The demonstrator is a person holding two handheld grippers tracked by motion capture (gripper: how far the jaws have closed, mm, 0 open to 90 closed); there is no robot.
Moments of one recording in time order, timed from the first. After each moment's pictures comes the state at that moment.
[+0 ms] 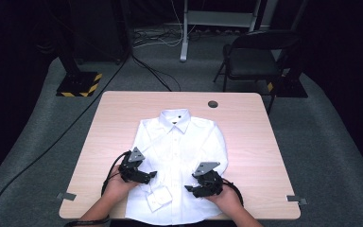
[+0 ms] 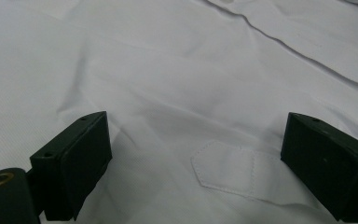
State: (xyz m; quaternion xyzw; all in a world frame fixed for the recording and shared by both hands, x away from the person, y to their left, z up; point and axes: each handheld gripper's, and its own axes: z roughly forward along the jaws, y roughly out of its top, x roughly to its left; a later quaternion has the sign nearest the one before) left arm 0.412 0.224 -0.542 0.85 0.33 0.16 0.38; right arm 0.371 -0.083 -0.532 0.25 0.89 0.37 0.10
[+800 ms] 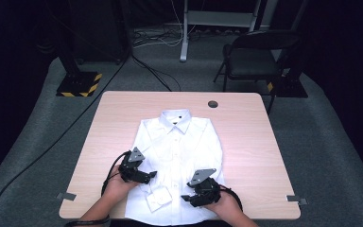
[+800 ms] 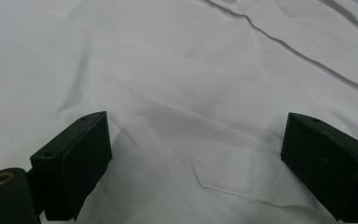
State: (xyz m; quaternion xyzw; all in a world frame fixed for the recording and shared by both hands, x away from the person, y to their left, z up) left arm 0.412 0.224 -0.542 0.85 0.33 0.16 0.38; right arm 0.345 -0.072 -0.525 0.20 0.90 0.37 0.07
